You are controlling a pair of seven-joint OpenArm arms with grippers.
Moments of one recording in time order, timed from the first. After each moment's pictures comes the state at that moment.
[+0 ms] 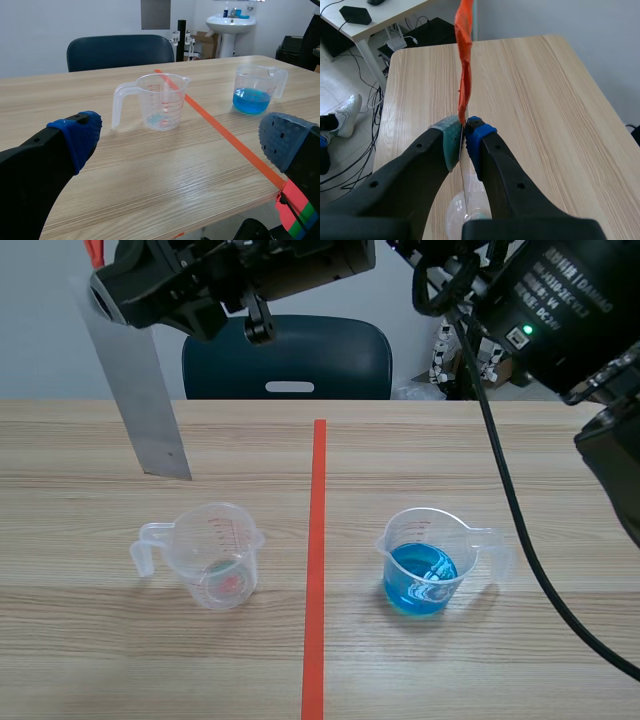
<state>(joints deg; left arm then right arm) 55.8 -12.3 -12.0 70.6 14.4 -21.4 -89.0 35.2 12.8 -37.2 96.4 52.4 34.7 -44.7</state>
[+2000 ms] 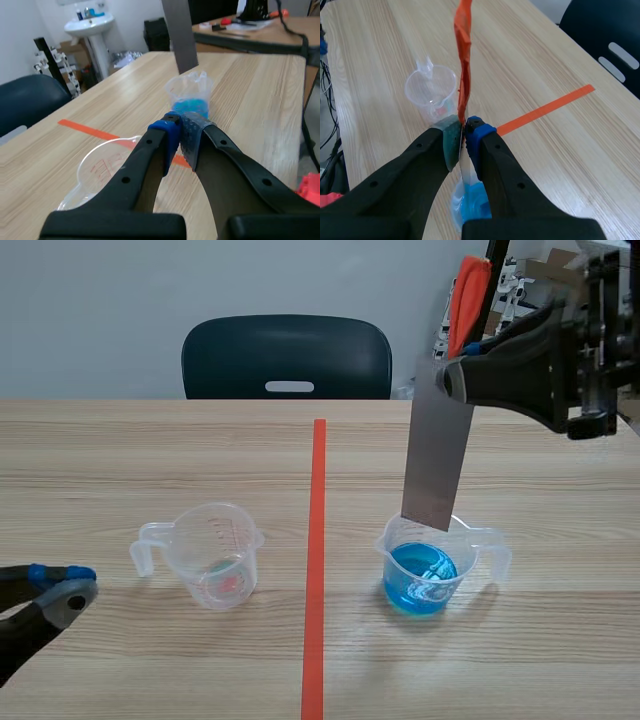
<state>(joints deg) 32.5 -33.2 -6.5 88.3 21.6 -45.1 -67.1 2.2 49.0 -7.6 107.2 58.8 45.1 -32.0</state>
